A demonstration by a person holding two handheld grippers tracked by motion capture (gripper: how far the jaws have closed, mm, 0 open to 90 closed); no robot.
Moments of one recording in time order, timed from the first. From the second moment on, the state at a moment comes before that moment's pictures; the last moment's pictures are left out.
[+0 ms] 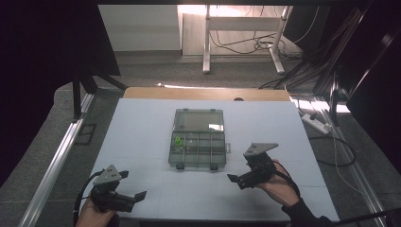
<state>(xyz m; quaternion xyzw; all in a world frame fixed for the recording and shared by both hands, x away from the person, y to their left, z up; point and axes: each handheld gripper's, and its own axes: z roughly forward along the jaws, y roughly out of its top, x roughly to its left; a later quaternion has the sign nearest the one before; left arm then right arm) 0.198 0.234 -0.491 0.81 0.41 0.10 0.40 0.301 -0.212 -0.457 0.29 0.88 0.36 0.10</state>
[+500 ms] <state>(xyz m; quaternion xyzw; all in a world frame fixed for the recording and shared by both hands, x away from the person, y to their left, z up) 0.199 0.234 -0.491 0.81 0.41 0.10 0.40 0.286 -0.245 -0.458 0.32 0.87 0.36 0.11</state>
